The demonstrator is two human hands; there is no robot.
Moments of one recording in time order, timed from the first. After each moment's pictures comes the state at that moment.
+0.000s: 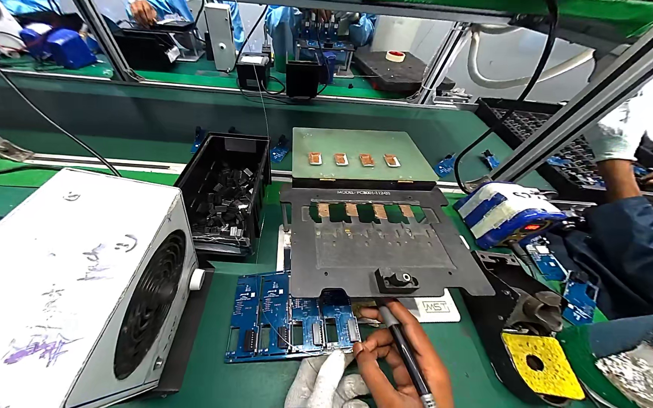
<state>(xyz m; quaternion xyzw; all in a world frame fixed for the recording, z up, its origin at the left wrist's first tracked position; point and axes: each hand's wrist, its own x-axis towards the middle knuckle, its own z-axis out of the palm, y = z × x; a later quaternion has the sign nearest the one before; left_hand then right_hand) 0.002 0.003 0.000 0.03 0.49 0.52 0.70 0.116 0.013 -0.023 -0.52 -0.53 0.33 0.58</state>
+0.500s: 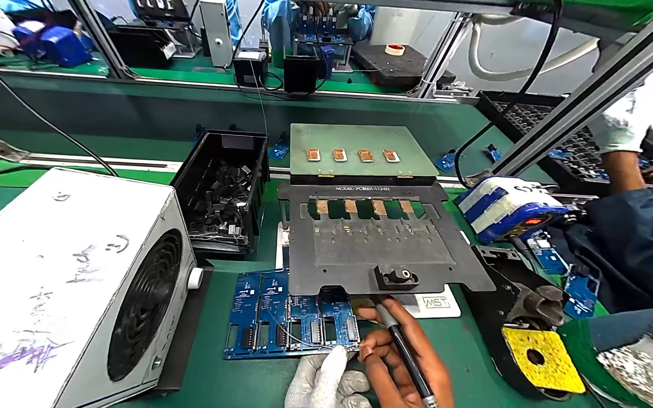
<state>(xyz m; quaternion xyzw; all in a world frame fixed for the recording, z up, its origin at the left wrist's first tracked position) 0.006 0.005 0.000 0.03 0.52 0.52 0.68 0.118 0.009 -0.022 -0.51 -0.53 0.35 0.58</state>
